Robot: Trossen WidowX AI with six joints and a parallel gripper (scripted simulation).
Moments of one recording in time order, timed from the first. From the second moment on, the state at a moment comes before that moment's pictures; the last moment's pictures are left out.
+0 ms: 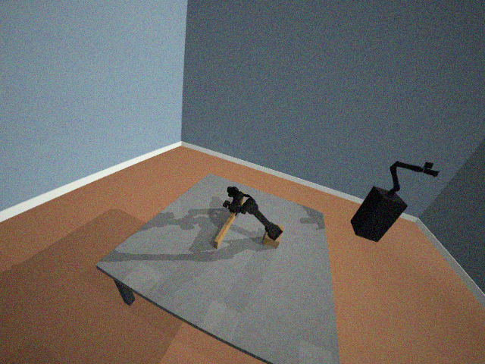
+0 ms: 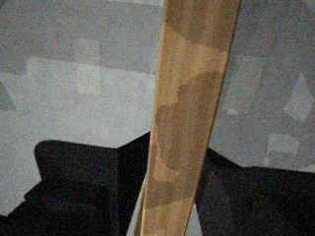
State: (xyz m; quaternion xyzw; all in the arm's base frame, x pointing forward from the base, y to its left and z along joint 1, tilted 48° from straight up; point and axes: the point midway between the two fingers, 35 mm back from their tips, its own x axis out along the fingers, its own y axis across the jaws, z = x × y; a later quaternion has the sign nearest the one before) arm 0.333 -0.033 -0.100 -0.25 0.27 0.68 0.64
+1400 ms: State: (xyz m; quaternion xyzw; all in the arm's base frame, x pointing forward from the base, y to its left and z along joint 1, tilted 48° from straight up) arm 0.334 -0.036 -0.103 -0.25 0.27 0.67 0.64
